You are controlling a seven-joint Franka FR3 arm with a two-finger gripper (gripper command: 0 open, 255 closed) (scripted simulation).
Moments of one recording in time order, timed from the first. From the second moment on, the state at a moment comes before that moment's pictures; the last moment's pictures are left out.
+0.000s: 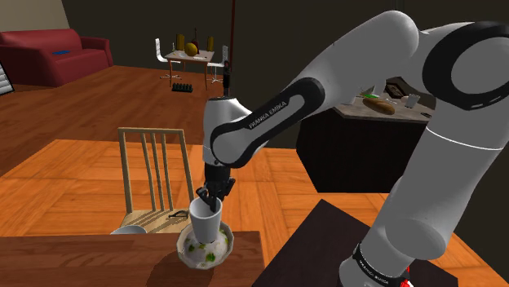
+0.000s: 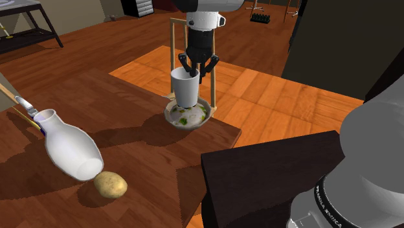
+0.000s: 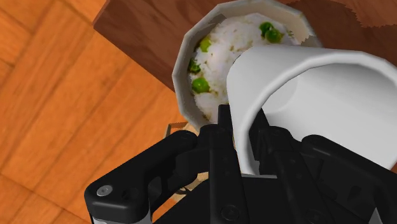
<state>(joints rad) 0.02 0.06 0.39 -2.33 0.16 2.34 0.35</state>
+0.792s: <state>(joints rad) 0.02 0.10 0.38 -2.34 0.15 2.38 0.35</state>
